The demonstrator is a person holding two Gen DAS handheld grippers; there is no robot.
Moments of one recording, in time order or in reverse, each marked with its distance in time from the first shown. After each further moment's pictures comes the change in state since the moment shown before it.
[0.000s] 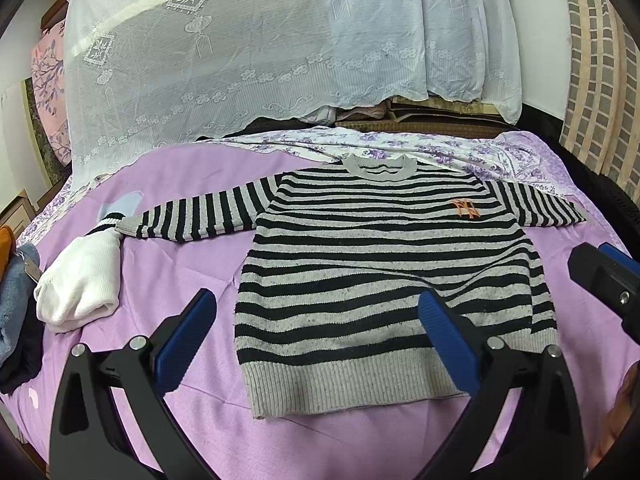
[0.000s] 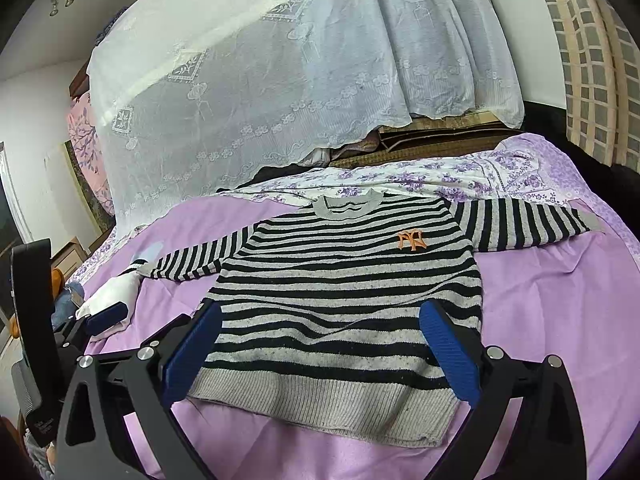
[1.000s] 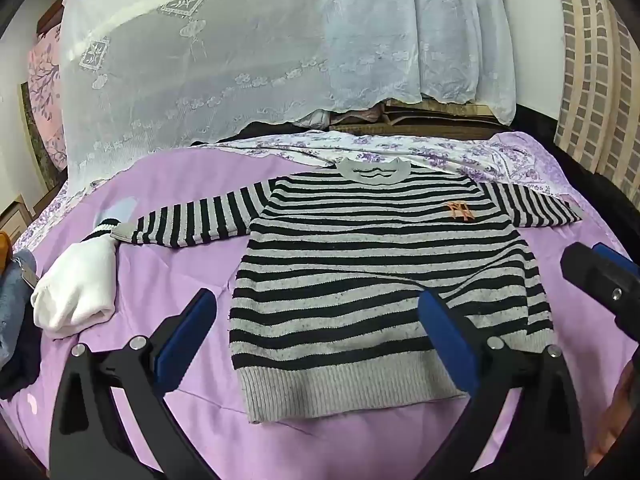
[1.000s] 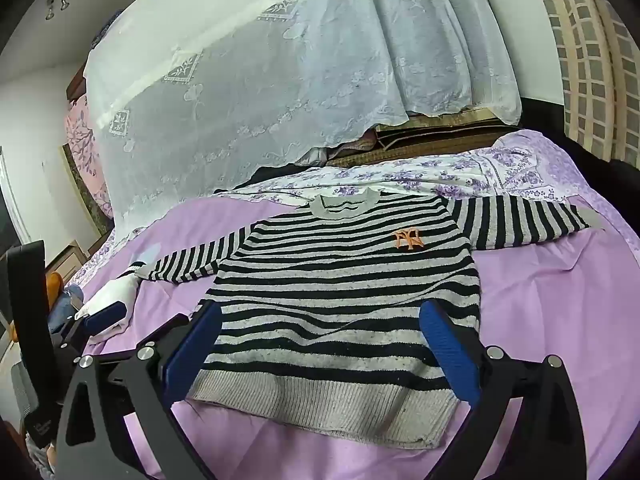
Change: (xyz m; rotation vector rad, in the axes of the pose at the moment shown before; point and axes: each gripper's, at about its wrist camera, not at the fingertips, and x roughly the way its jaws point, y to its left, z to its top) left arm -0.002 -0.002 0.004 -0.013 0.001 -0.037; right arm 0.004 -0.007 0.001 0.023 0.004 0.005
